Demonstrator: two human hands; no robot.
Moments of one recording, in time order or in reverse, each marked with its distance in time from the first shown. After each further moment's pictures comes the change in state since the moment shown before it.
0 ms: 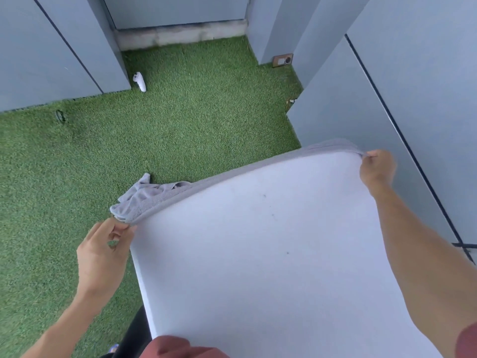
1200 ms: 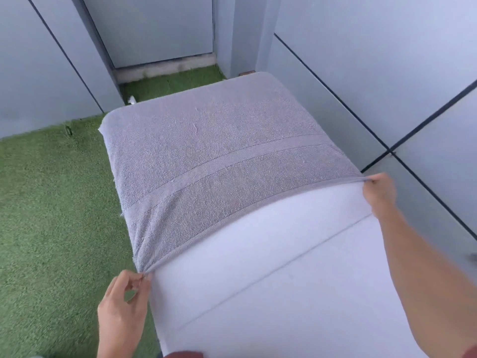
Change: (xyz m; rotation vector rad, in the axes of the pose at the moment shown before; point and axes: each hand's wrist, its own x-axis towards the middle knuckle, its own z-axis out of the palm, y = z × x) left_hand -0.437 -0.057 0.064 -0.118 0.110 0.110; right_hand -0.227 0.368 -0.112 0.186 0.004 0.236
